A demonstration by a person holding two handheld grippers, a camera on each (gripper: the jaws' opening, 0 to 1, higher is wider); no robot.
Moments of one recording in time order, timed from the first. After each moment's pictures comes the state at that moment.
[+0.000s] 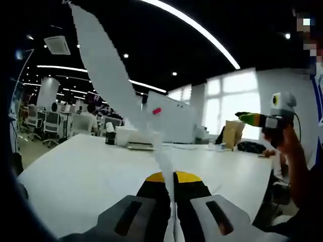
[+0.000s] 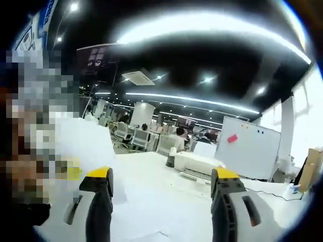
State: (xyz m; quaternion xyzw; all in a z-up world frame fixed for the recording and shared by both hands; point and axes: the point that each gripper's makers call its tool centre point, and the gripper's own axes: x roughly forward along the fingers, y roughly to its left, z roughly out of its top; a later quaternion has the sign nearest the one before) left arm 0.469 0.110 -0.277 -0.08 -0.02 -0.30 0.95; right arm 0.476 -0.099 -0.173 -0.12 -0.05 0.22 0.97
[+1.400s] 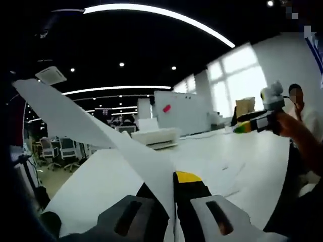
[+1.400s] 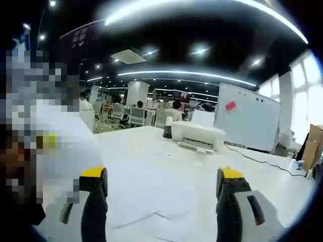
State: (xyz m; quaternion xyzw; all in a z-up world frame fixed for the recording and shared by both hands) left arm 0.471 0.139 -0.288 0.07 -0.03 -0.24 0.97; right arm 0.531 -0.125 -0.259 -0.09 0.06 0.20 0.97
